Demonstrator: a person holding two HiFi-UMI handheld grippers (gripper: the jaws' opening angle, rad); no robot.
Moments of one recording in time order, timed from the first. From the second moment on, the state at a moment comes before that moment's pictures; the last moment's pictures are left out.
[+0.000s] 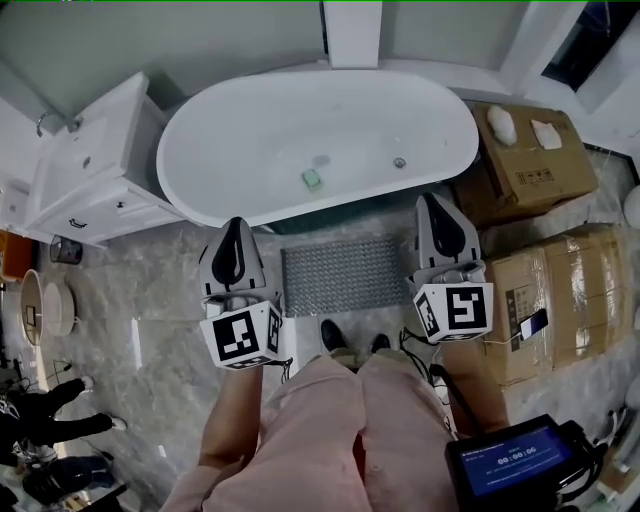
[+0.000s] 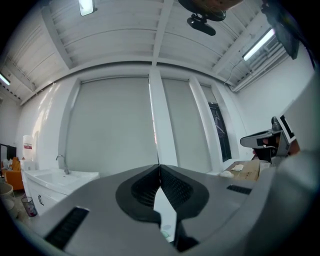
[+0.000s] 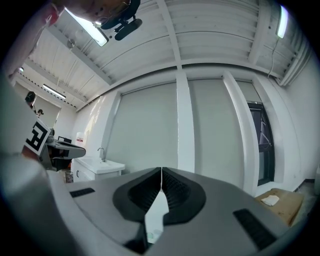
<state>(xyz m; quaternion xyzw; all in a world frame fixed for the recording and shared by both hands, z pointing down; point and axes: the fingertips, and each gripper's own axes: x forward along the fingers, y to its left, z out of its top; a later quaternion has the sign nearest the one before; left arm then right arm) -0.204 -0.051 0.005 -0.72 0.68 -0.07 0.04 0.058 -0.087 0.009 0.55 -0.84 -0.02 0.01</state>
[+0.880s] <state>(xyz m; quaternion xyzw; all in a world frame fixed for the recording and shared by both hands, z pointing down) -0.198 -0.081 0.047 -0.74 0.66 -0.09 0.01 0.054 -0.113 0.055 0.52 -0.85 0.00 0.05</state>
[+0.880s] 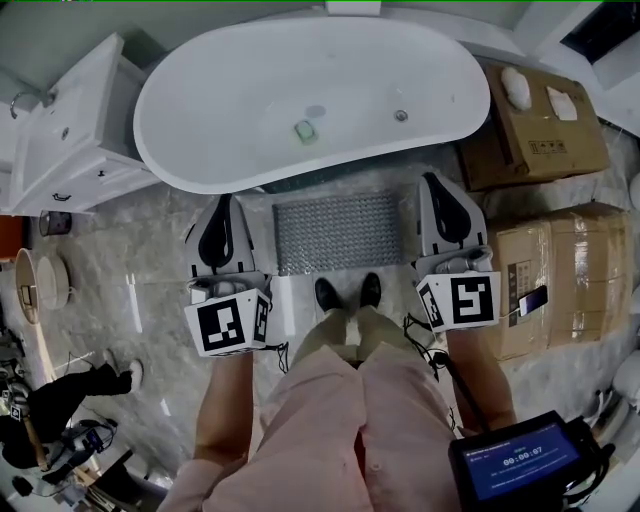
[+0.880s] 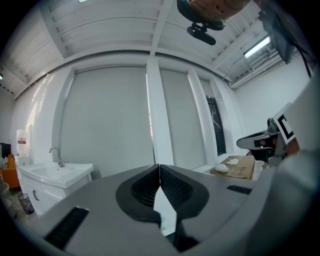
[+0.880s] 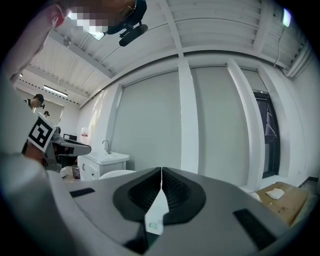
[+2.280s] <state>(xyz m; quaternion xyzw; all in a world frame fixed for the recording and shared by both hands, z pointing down) -0.192 -0.029 0.224 -0.71 0.66 -0.19 -0.13 0.092 -0.085 0.229 0.51 -0.84 0.11 0.15</state>
